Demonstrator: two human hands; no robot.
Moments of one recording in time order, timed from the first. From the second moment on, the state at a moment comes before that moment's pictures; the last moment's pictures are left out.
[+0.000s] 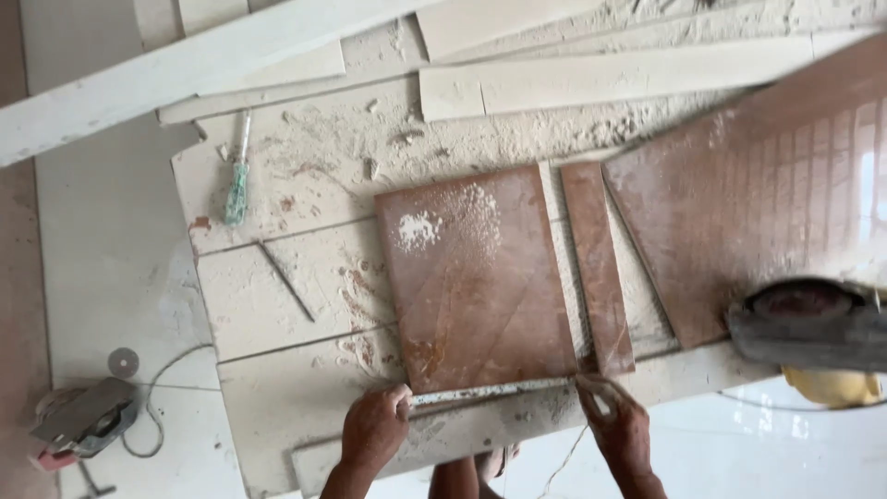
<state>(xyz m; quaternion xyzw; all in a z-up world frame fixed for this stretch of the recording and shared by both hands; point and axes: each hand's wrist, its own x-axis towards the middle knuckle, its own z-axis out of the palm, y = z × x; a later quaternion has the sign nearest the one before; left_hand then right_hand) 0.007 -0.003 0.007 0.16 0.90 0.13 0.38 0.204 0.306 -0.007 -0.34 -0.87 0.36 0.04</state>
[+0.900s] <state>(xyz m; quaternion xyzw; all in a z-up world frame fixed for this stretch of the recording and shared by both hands) 0.025 -0.001 0.007 0.13 0.91 0.10 0.38 0.215 0.318 -0.035 -0.33 -0.88 0.33 -0.01</state>
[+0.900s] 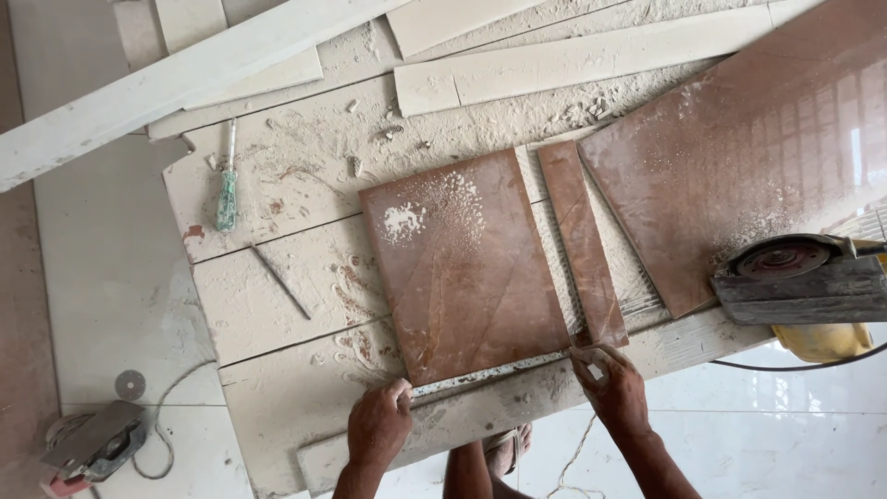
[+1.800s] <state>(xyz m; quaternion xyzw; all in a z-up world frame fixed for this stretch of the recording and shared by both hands) -0.049 0.018 -0.016 0.11 0.90 0.07 0.41 0.134 0.354 -0.055 -0.37 -0.87 0.29 -0.13</state>
